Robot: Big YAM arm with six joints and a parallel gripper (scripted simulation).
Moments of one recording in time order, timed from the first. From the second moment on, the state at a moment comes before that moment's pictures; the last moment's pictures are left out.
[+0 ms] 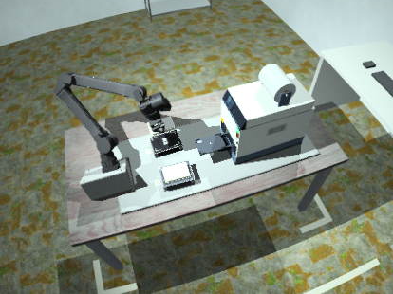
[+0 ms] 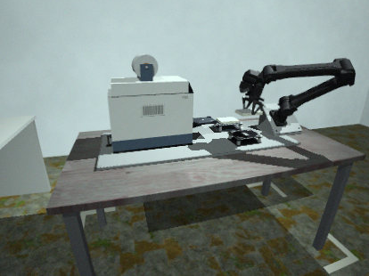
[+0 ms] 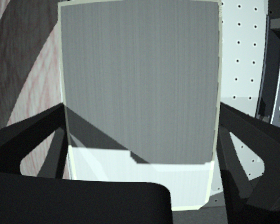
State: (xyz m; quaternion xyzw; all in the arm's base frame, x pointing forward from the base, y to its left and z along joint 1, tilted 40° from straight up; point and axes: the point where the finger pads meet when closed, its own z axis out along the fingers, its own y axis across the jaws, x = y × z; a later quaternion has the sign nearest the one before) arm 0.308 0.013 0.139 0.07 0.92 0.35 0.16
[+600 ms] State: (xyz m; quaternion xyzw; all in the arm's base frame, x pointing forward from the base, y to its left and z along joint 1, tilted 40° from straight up) arm 0.312 0.010 0.141 0.07 0.92 0.35 0.16
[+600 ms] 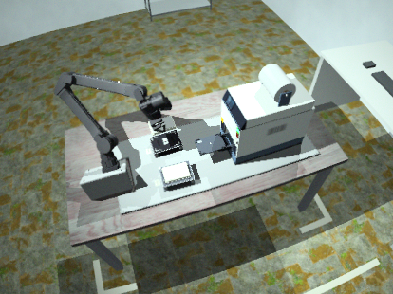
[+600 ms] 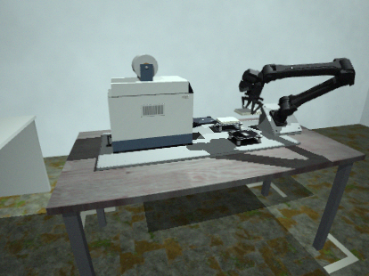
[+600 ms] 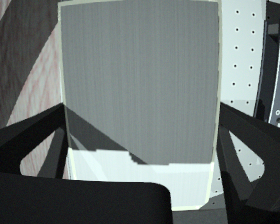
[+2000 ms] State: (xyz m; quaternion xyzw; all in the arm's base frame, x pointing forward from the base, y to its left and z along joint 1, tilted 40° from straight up) arm 0.313 0.010 0.139 0.07 0.92 0.35 0.16
